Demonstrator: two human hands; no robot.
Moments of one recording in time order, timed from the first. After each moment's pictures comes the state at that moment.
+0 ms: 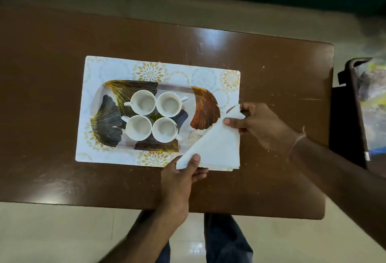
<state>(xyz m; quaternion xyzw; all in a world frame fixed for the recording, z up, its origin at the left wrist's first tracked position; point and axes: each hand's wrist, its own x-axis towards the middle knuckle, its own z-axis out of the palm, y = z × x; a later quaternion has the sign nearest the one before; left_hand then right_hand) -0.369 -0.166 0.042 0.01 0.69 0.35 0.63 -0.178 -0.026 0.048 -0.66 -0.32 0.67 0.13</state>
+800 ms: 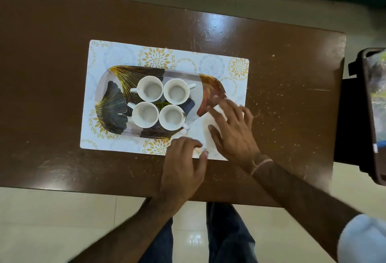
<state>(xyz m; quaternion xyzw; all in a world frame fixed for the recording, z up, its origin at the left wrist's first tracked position) -0.391 -0.183 0.011 0.61 0.69 0.21 0.31 -0.230 -0.103 -0.011 -0.55 -0.82 0.15 0.04</state>
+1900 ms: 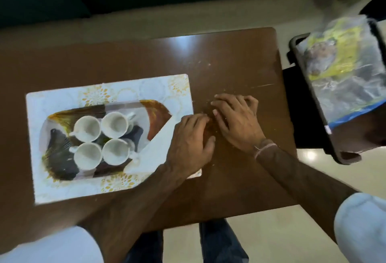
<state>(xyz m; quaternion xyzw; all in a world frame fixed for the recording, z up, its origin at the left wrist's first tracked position) -0.265 -0.080 0.008 0.75 0.56 0.10 0.33 -0.090 -0.061 0.001 -0.64 -0.76 0.13 0.06</state>
